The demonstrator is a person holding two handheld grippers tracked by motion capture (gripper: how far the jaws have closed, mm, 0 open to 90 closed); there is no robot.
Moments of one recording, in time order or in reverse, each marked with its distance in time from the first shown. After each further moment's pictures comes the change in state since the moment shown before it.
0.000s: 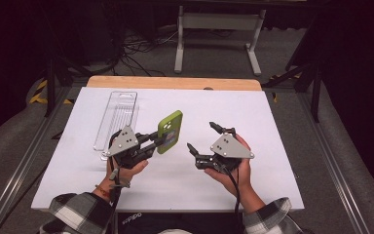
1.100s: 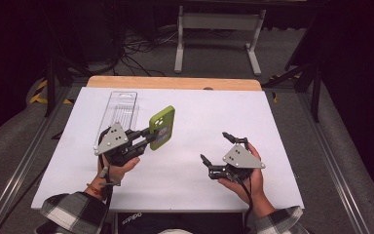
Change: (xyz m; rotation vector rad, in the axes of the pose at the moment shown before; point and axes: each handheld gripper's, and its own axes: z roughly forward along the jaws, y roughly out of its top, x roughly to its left) left arm 0.011 0.008 -0.019 -0.026 0.018 0.025; right arm -0.011 -0.041 -0.022 0.057 -0.008 -0.036
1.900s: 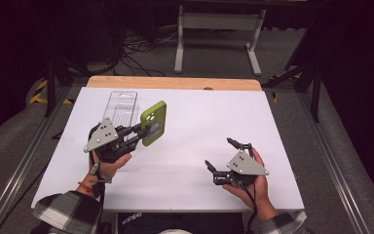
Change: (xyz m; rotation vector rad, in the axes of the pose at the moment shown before) left arm 0.013 0.006 -0.015 -0.013 0.028 0.014; right arm 0.002 -0.017 -0.011 0.026 -0.002 -0.011
